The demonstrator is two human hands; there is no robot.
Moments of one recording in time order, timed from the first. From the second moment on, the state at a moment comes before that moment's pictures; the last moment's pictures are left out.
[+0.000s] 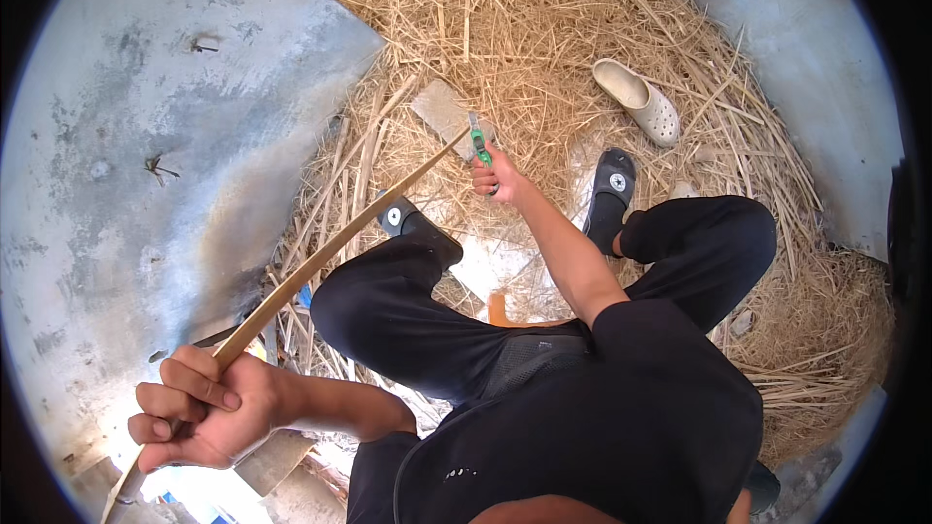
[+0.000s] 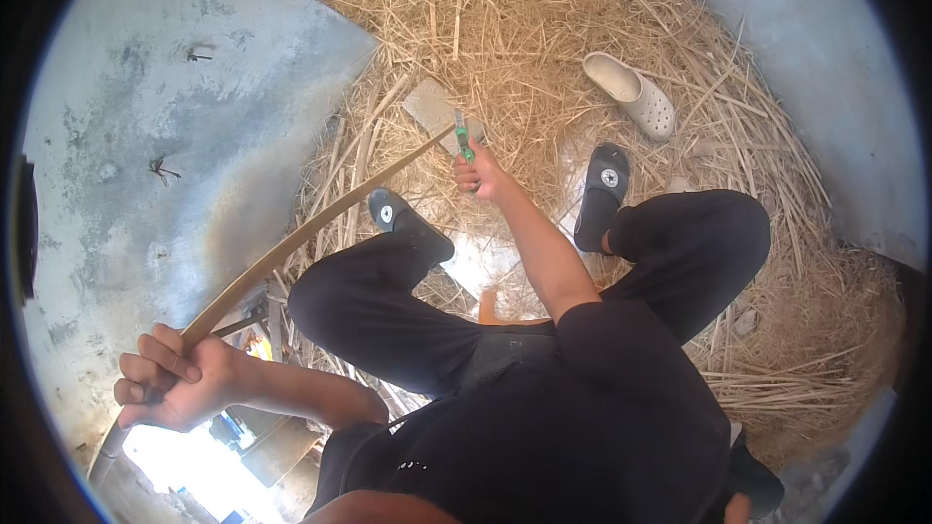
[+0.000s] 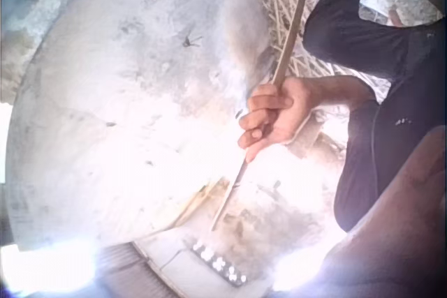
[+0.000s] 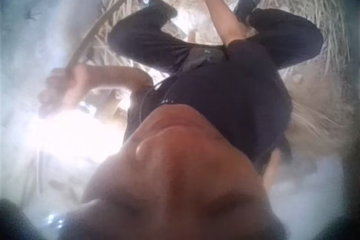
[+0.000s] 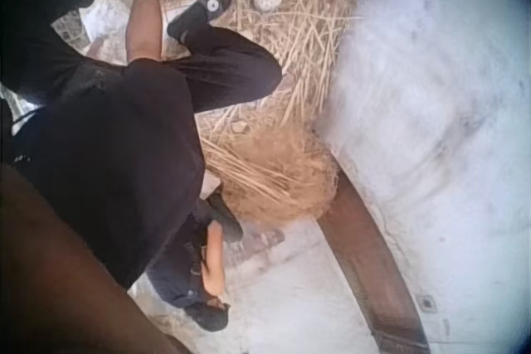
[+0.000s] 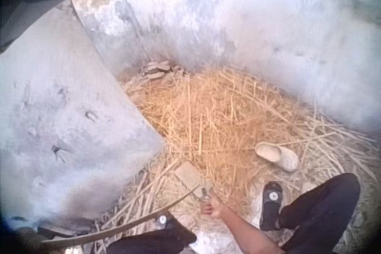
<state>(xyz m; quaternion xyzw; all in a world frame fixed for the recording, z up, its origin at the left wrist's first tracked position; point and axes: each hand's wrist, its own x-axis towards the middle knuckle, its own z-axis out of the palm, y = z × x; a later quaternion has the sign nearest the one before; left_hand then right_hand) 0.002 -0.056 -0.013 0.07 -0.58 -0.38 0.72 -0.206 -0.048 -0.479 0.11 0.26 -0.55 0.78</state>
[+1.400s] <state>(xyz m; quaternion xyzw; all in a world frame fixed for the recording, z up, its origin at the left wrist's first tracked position) -0.008 -0.058 -0.011 0.11 -0.58 -0.34 0.73 -0.187 -0.032 -0.493 -0.23 0.86 -0.31 0.34</state>
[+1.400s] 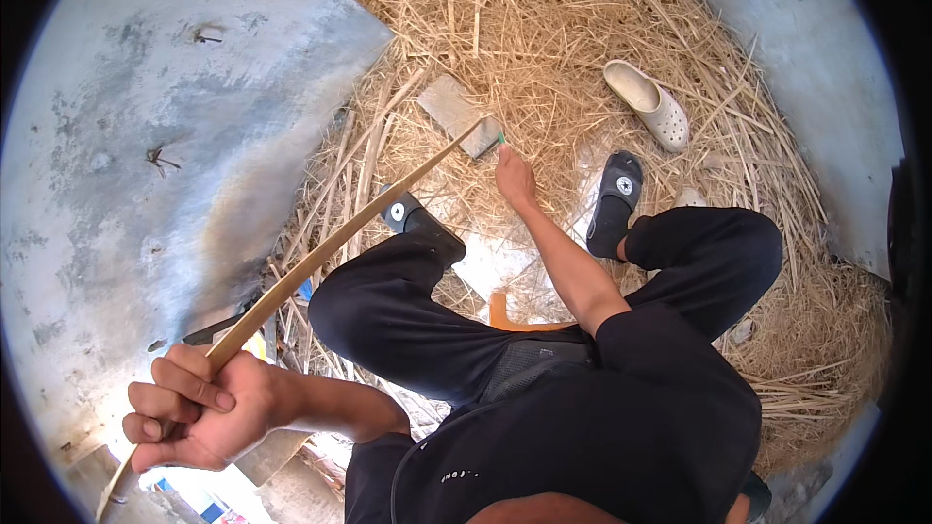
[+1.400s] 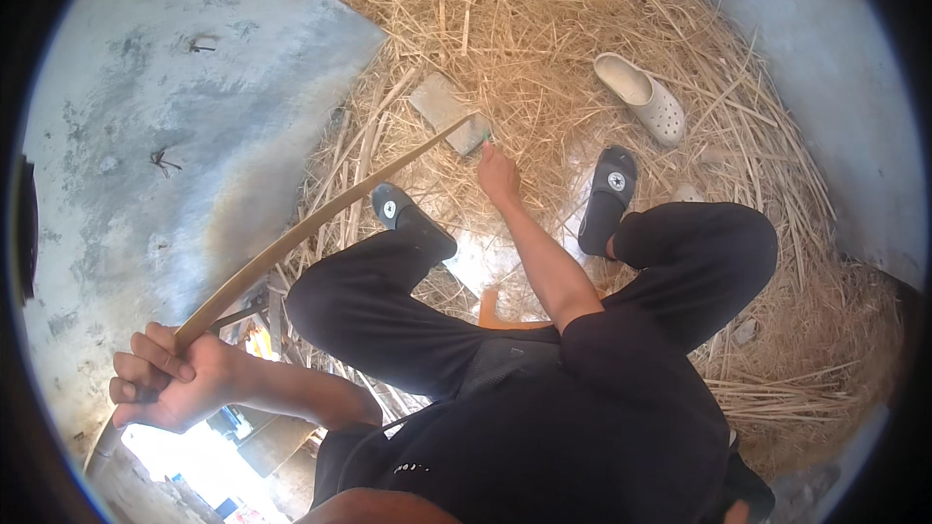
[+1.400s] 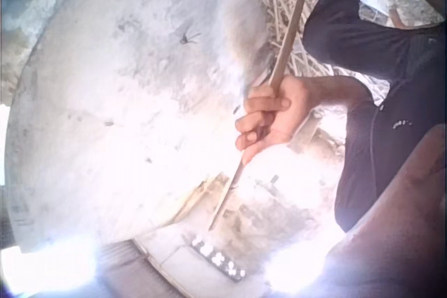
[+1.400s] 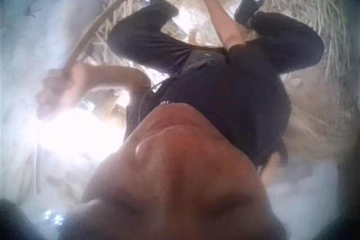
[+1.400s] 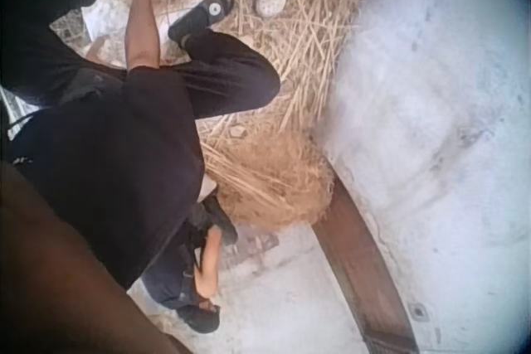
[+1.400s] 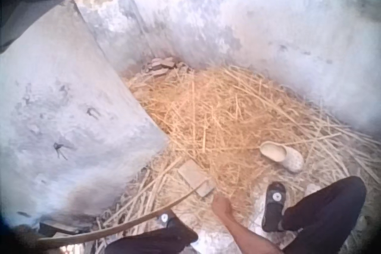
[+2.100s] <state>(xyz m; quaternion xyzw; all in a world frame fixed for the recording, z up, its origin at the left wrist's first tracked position) -0.005 -0.058 -0.007 0.11 -0.56 -0.38 0.73 -0.211 -0.057 -0.406 -0.41 0.82 -0.31 0.23</state>
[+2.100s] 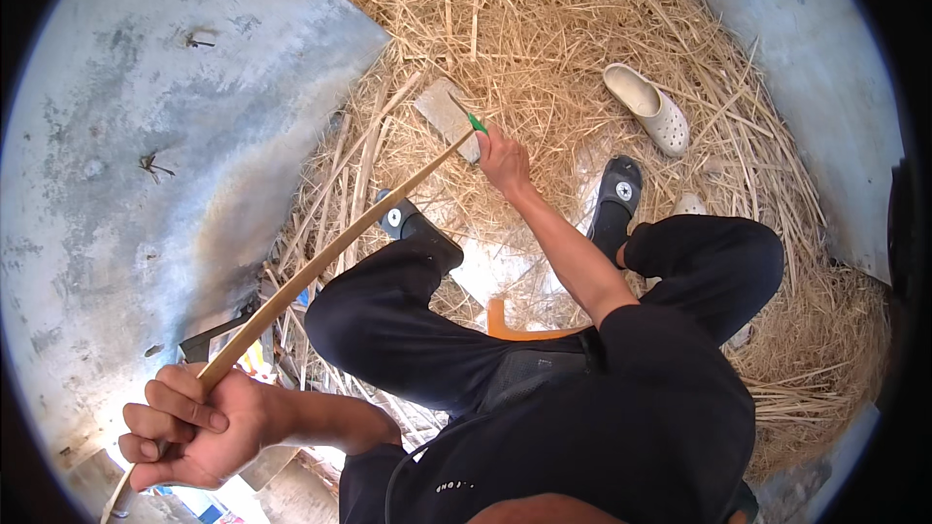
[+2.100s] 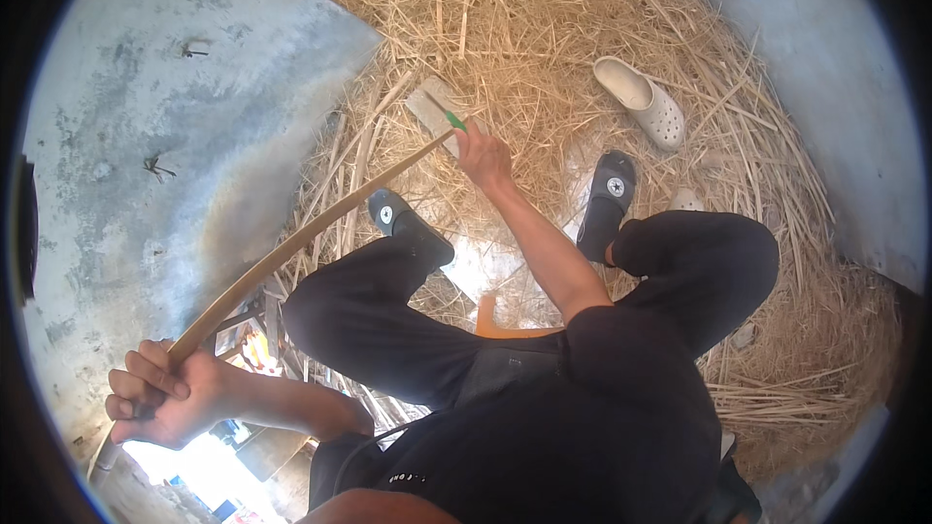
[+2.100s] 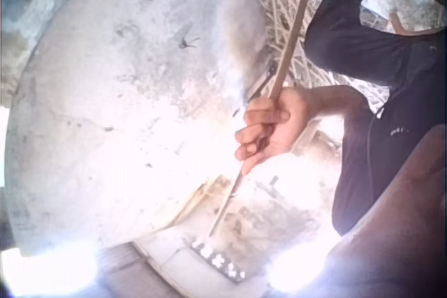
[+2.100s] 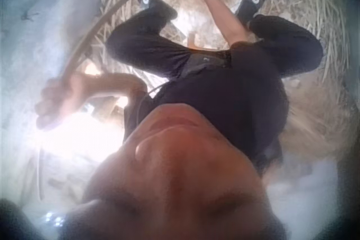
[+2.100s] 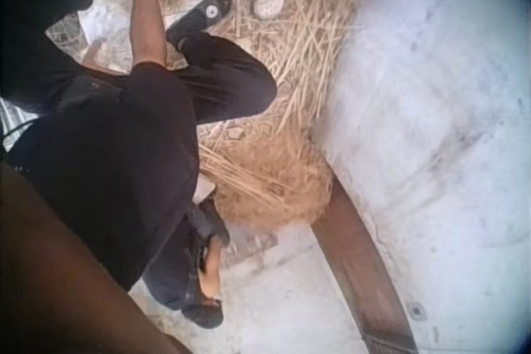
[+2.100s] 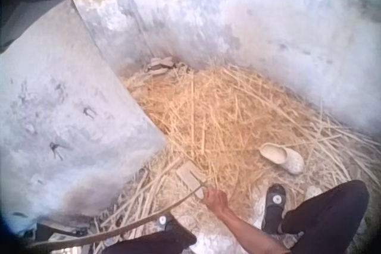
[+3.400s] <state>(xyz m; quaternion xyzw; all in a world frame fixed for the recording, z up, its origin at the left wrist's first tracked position) -0.006 -0.089 0.013 0.36 -0.51 -0.09 0.77 -0.199 -0.009 -0.512 -0.28 0.86 -0.30 0.30</state>
